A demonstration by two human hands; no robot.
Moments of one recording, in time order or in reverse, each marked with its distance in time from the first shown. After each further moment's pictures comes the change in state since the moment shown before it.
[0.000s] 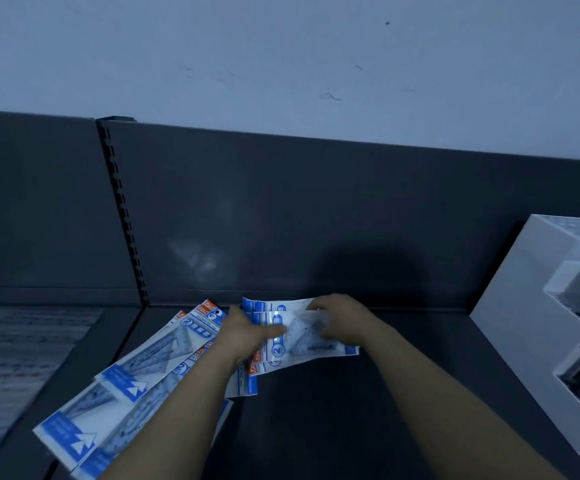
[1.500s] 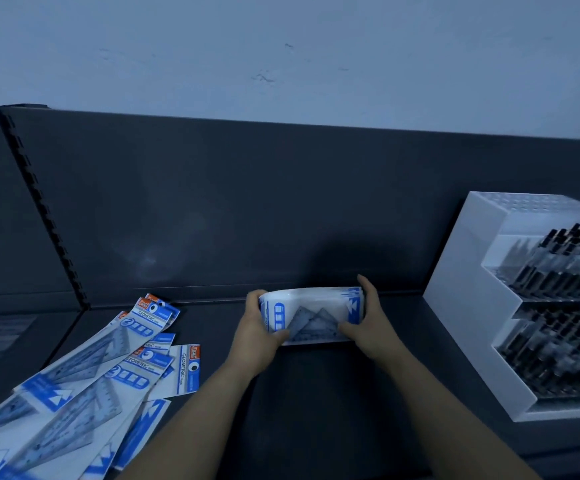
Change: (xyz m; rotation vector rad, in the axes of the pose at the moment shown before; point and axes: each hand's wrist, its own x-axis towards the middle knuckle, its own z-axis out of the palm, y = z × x) left_hand -0.020 0.009 0.104 0.034 -0.044 0.395; right_hand -0.065 0.119 0.017 0.909 0.335 0.140
